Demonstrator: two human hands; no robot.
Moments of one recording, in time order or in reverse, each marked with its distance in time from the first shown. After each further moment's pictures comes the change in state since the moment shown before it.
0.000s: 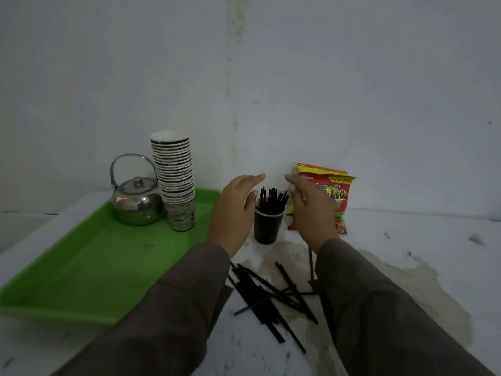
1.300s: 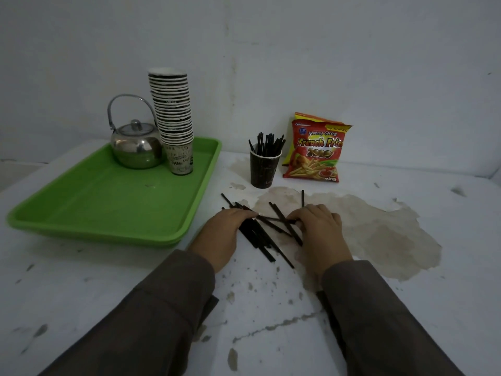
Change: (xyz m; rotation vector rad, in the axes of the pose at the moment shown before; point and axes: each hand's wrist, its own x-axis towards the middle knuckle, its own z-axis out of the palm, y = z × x) left_hand -0.139 -0.016 -0.006 0.146 -0.463 -0.127; right_hand -0.136 0.039 -0.026 -0.433 -0.340 -0.138
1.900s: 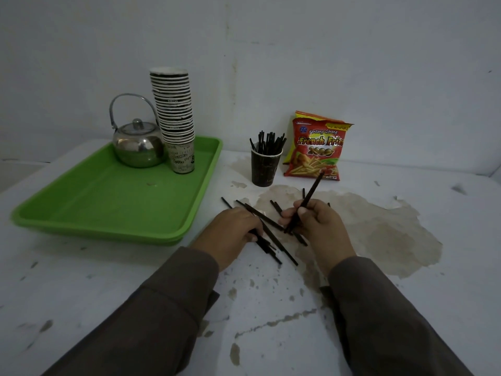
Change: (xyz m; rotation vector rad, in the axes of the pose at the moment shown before) left_hand 0.006 0.016 -0.011 0.129 -0.175 0.132; right_hand -0.003 -0.021 -0.013 1.232 0.044 0.407
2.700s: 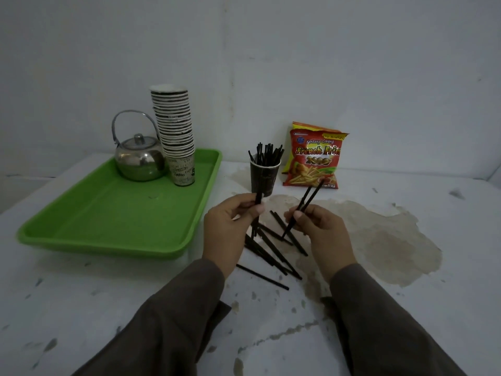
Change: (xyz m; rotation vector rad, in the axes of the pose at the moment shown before) left_hand 0.006 0.030 -0.012 -0.932 0.661 -0.267; right_hand 0.005 -0.003 -0.003 -0.149 0.055 -0.143
